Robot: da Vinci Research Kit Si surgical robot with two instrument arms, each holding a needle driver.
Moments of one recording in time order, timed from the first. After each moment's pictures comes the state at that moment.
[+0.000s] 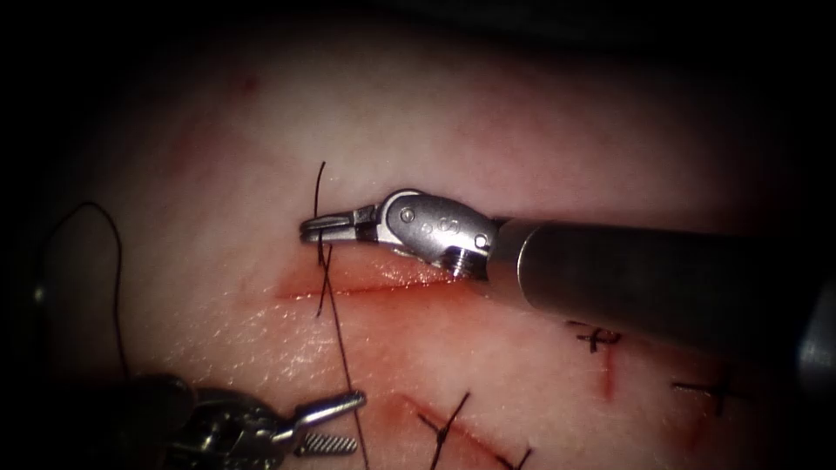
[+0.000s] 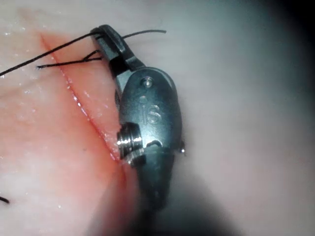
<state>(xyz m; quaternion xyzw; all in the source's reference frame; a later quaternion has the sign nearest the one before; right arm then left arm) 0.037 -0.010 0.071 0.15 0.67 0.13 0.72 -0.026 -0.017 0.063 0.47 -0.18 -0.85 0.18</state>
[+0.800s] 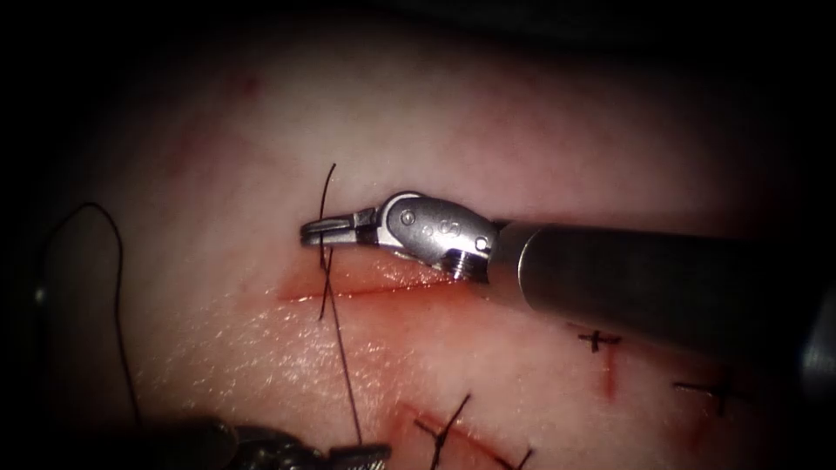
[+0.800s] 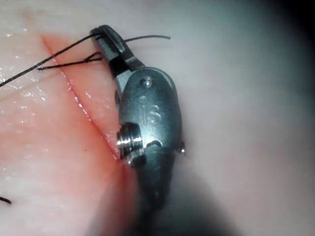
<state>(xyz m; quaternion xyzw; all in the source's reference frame) 0.037 -0.010 0.071 0.15 0.67 0.13 0.72 -0.029 -0.020 0.064 0.47 -0.13 -0.84 0.23</state>
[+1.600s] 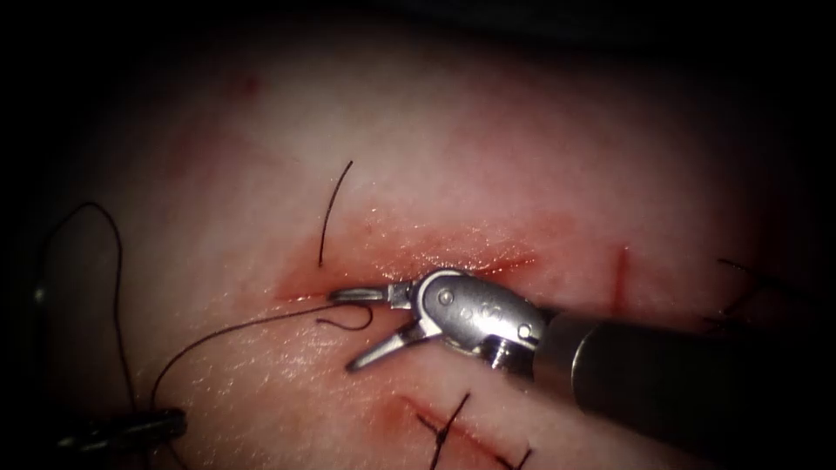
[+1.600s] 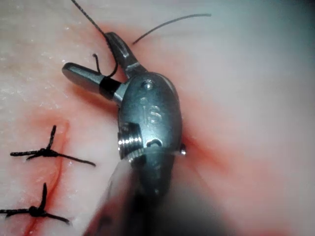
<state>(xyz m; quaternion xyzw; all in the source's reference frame) 0.033 -0.017 0.062 0.18 0.66 0.19 0.70 -0.012 -0.015 0.052 0.40 -0.20 -0.89 0.10</state>
